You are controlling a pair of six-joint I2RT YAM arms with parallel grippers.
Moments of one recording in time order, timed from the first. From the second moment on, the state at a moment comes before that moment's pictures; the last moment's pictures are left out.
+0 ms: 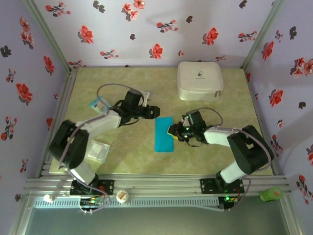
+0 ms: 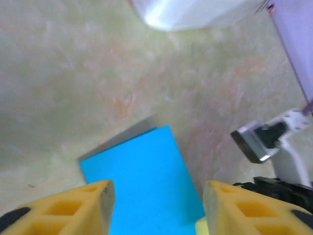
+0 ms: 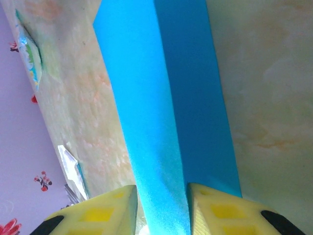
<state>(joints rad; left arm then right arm) -0.64 1.61 1.01 -0.06 0.31 -0.46 0.50 1.53 0.56 0.13 -0.57 1.03</state>
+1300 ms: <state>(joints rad) -1.18 1.42 0.57 0.25 -0.14 0.03 0.50 1.56 0.57 0.14 -0.60 1.00</state>
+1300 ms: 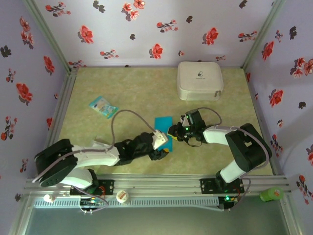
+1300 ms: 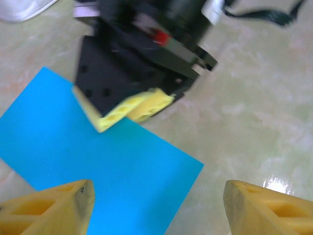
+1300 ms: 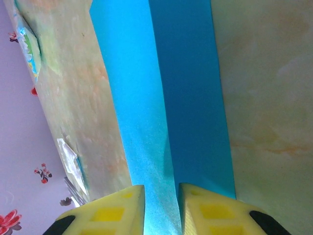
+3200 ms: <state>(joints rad) -1.32 1.68 0.74 0.14 -0.46 0.22 0.50 1.56 0.58 0.13 -0.60 1.00</state>
